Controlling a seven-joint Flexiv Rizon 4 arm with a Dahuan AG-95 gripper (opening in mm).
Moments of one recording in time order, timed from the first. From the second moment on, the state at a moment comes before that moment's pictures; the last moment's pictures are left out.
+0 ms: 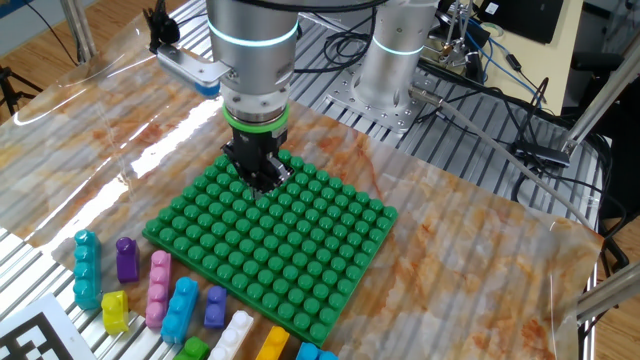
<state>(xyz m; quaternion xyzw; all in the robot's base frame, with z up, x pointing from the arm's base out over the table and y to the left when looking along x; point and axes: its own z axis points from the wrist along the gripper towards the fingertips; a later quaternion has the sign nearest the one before) 0.544 -0.024 0.135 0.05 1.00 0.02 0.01</state>
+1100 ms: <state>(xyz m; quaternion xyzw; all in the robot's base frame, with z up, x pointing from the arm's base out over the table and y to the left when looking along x) 0.628 -0.064 0.118 0.06 1.00 -0.01 0.02</state>
